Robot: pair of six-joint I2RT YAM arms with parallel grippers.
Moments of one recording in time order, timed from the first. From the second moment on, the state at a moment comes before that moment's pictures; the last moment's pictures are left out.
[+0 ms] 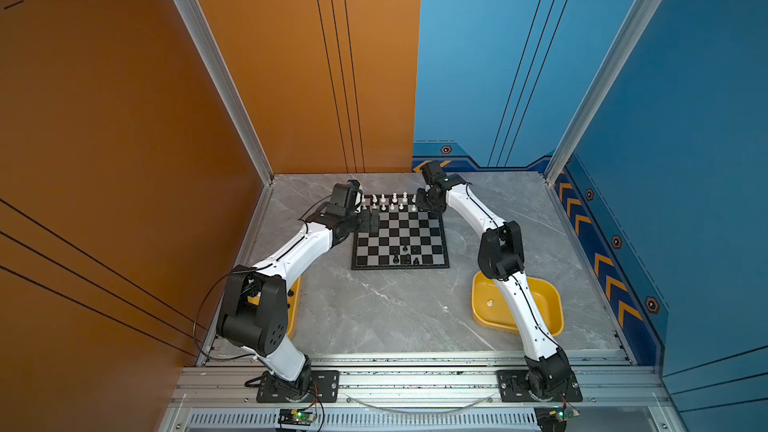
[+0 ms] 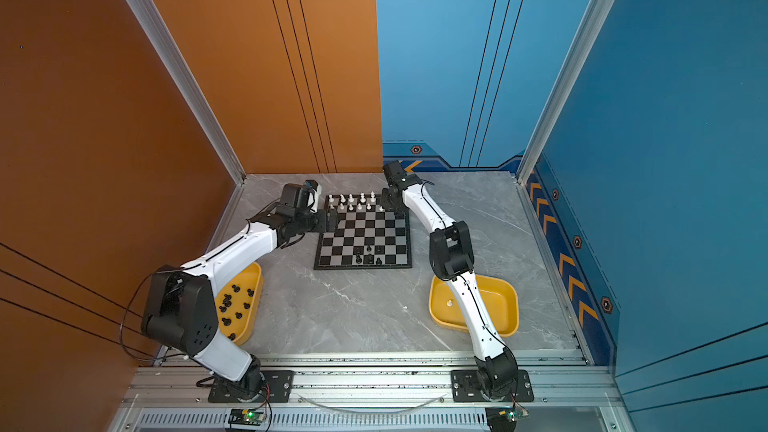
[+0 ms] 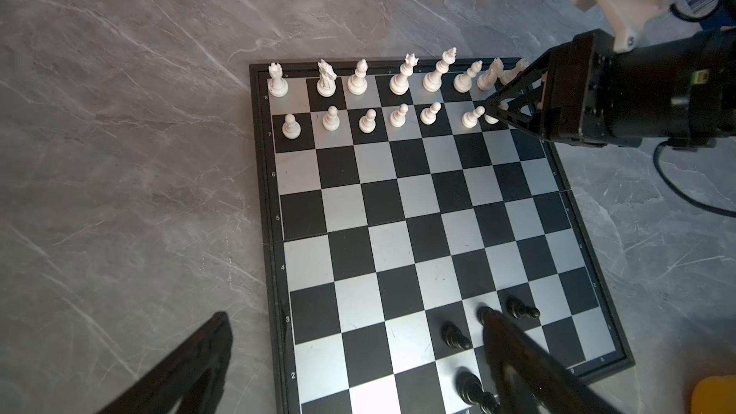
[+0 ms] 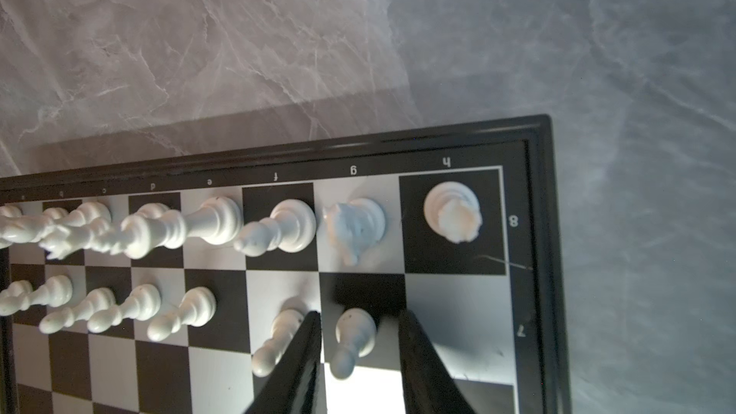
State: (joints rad) left arm -0.31 1.61 1.20 -0.36 0.03 -0.26; right arm 0.42 2.64 2.51 -0.91 -0.02 0.53
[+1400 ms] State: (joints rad) left arm -0.72 1.36 1.03 -0.34 -0.10 -0.31; right arm 0.46 1.16 0.88 -0.92 0.12 0.68
